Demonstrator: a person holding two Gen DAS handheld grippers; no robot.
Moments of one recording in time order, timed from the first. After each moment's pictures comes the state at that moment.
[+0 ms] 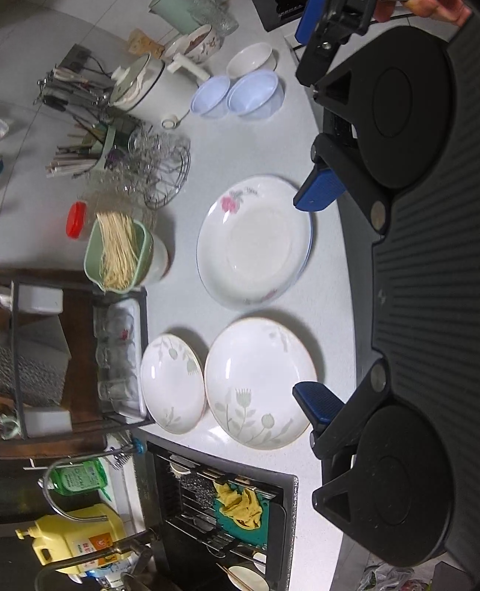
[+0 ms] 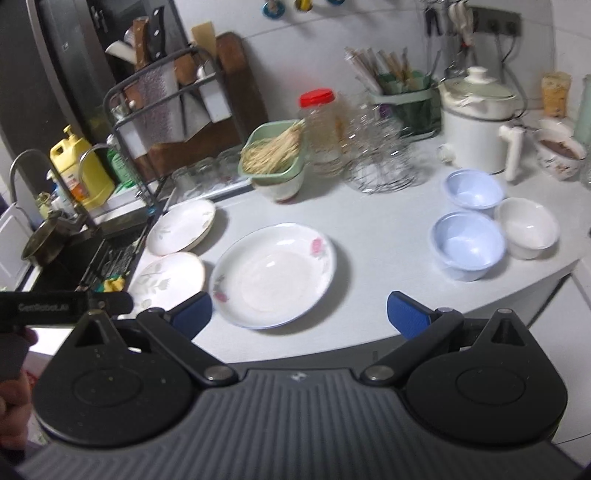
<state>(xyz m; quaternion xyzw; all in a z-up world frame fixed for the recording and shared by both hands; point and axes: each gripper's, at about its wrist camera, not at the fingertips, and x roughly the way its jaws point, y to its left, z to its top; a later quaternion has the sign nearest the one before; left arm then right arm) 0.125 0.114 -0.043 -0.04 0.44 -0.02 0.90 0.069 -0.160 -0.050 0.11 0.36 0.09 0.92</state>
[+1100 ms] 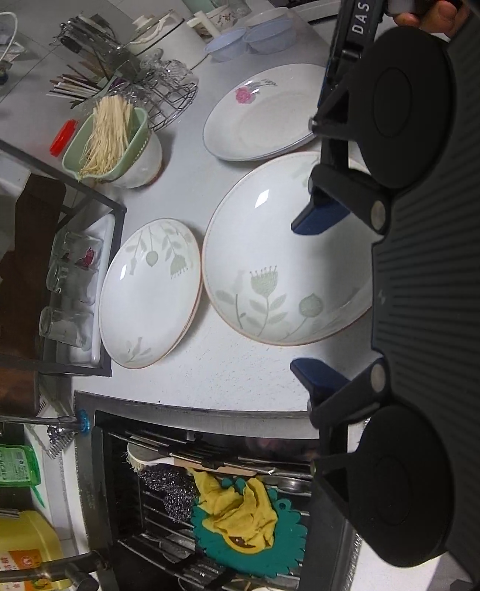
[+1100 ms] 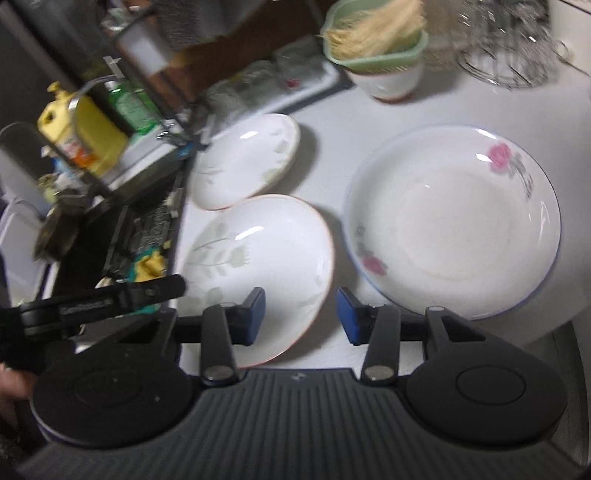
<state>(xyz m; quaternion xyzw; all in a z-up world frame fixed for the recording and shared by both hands) 0.255 0.318 -0.162 -0.10 0.48 -0.08 0.87 0.184 0.018 -0.144 0.18 0.46 0.11 0.86</state>
